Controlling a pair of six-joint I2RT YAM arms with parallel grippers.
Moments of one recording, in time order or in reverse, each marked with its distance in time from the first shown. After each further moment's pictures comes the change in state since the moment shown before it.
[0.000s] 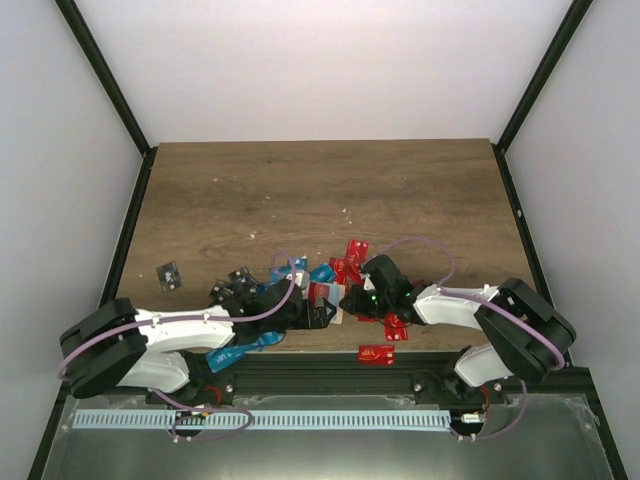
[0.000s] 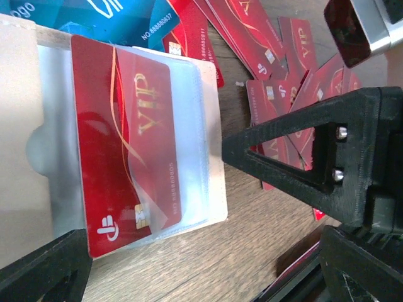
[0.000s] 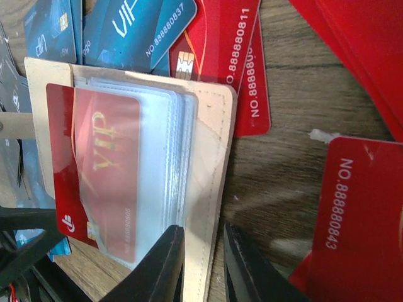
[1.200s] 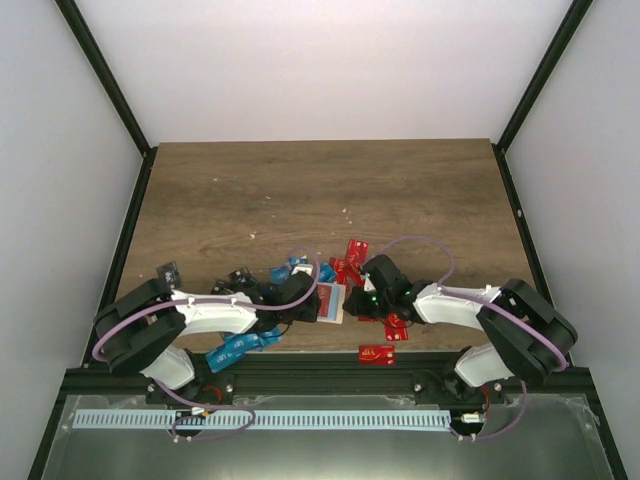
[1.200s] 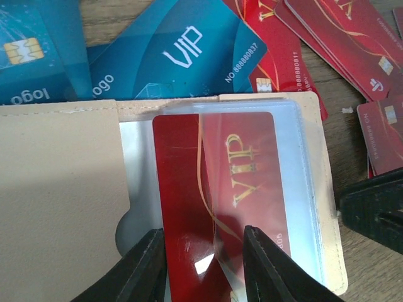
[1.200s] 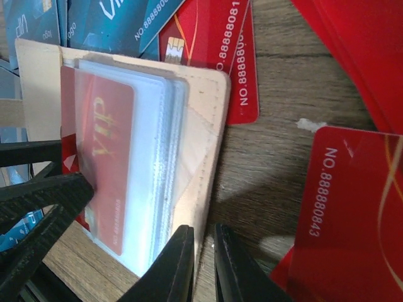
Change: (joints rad) left arm 0.040 0.202 0.136 -0.133 -0.154 0.225; right arm 0.004 -0.018 0.019 -0.084 0.016 -0.062
